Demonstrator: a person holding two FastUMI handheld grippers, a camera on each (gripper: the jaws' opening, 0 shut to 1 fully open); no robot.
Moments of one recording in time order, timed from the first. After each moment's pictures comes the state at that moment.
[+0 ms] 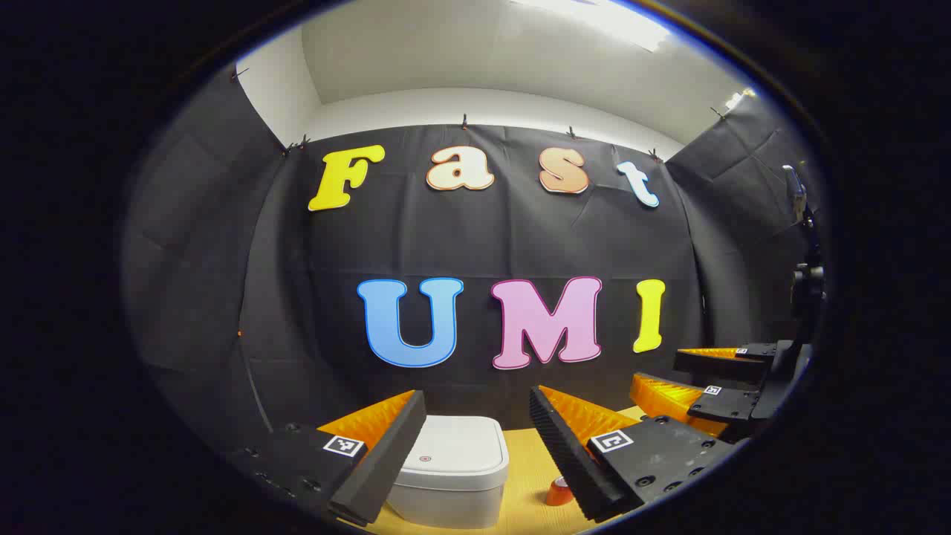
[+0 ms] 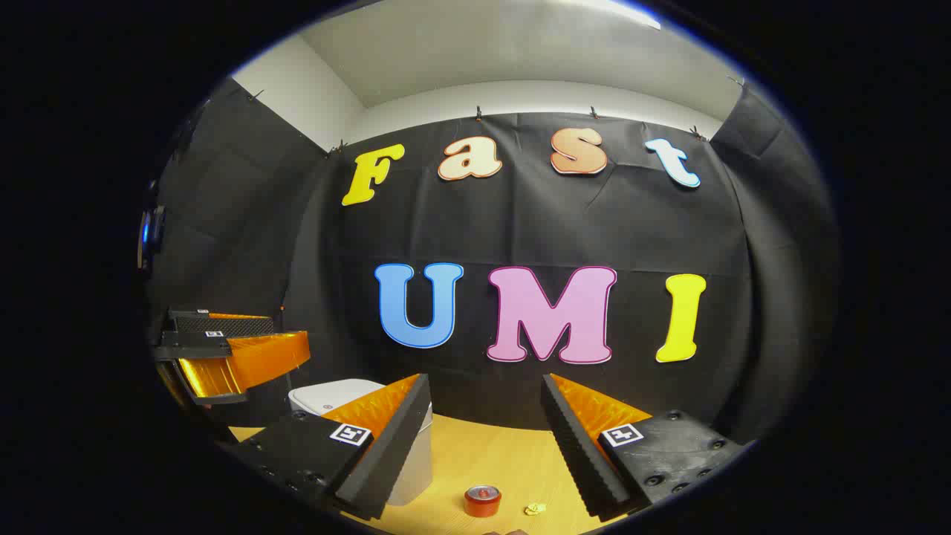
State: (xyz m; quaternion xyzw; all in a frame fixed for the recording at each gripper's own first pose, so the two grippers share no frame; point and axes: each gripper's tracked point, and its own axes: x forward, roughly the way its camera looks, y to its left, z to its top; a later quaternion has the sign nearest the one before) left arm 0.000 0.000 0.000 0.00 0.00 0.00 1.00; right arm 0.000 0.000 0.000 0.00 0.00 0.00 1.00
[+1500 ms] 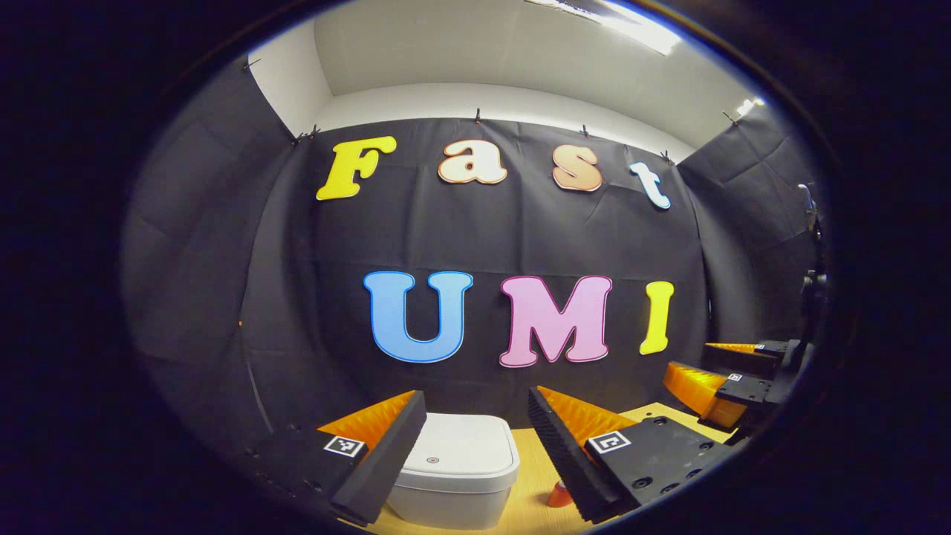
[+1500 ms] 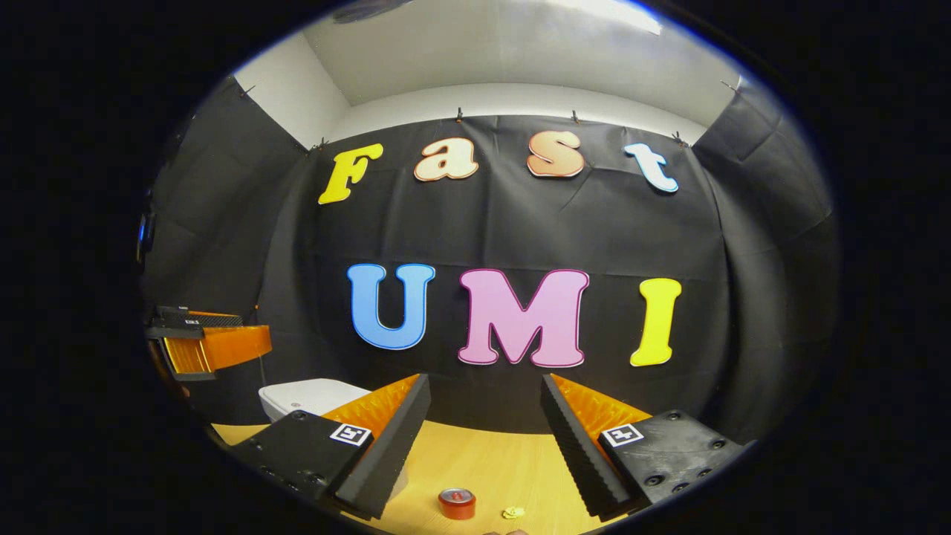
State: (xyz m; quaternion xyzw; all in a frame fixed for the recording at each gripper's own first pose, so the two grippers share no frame) left arm 0.020 0.020 -0.012 -0.02 0.01 0.00 1.00; right arm 0.002 -0.041 0.005 -0.01 -0.01 -0.06 1.00
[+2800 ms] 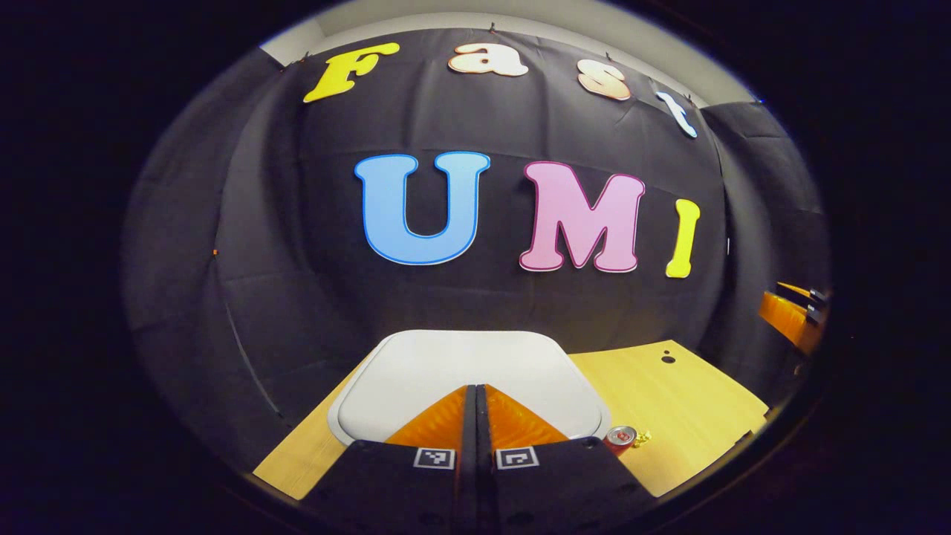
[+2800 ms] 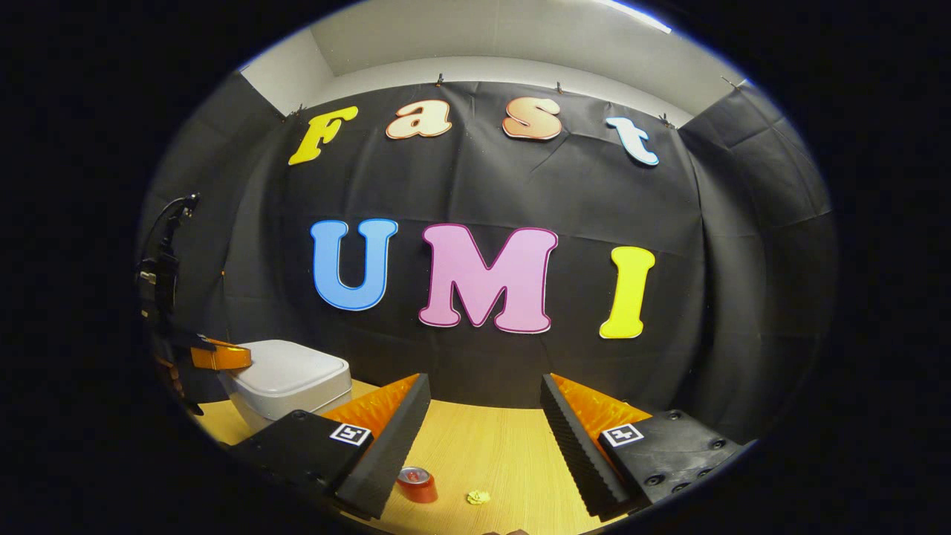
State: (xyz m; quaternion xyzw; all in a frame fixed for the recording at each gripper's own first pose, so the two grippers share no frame) left arm 0.080 0.058 -0.171 -0.02 0.20 -0.02 0.98; right arm 0.017 -0.089 -0.052 -0.03 0.06 -0.11 0.99
